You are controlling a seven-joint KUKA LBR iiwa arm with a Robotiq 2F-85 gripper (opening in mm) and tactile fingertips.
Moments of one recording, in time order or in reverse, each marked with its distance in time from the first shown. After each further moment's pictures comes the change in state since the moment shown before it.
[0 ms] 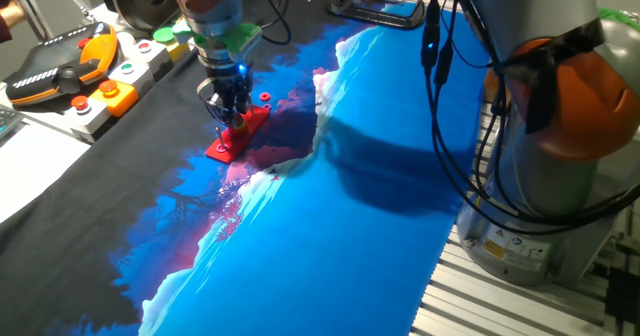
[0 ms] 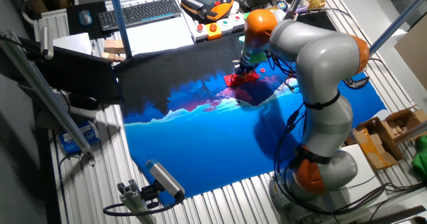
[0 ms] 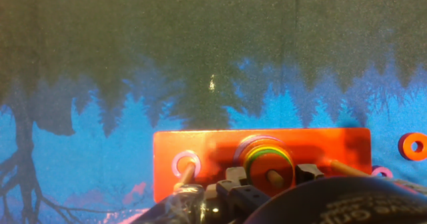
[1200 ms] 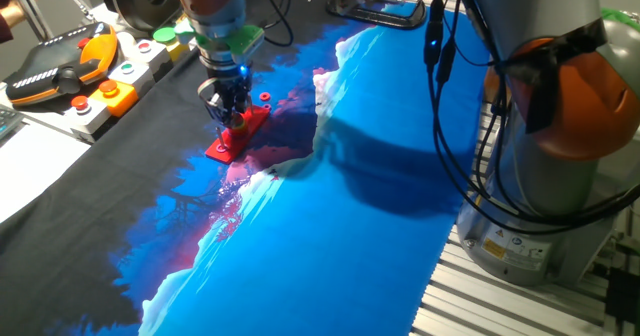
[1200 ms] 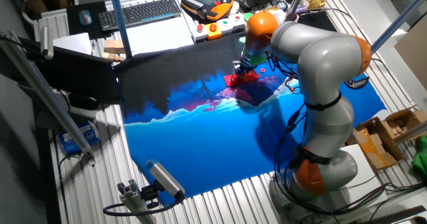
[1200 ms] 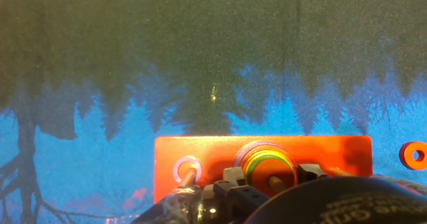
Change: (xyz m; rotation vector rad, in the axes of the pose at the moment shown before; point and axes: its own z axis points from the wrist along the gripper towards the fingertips) arm -0.004 0.000 0.003 -0.004 -0.031 -0.016
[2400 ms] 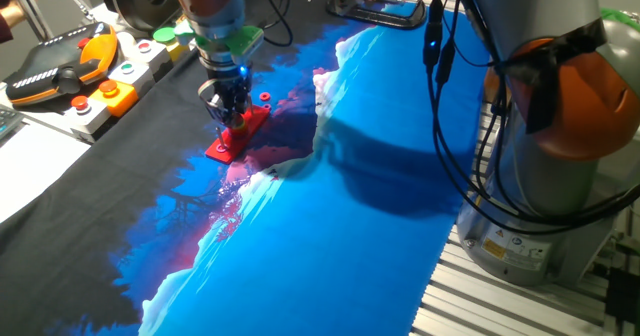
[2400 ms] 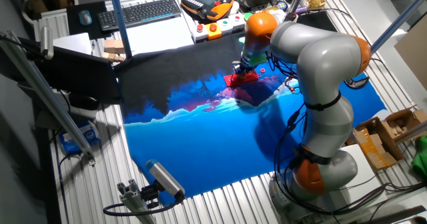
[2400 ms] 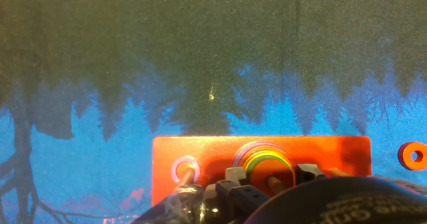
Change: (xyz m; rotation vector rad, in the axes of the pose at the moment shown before) arm 0.001 -0.001 -0.001 0.008 0.004 -0.005
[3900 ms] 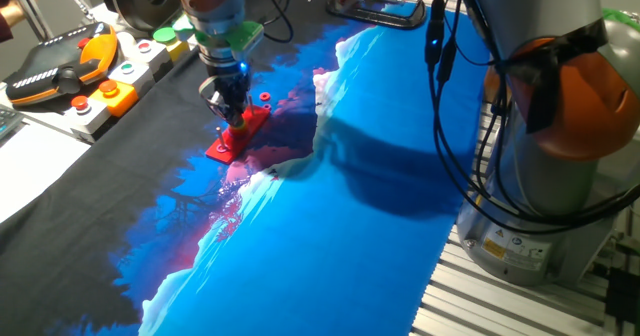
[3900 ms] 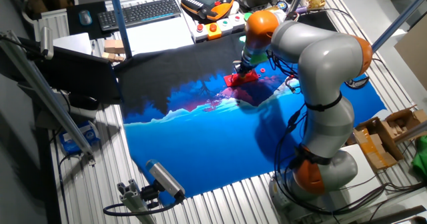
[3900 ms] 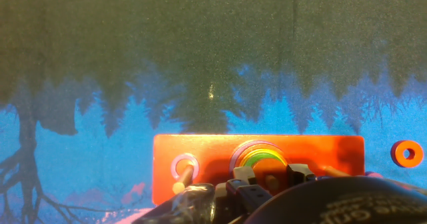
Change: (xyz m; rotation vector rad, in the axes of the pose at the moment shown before) arm 0.001 -0.001 -0.010 0.000 0.002 -0.004
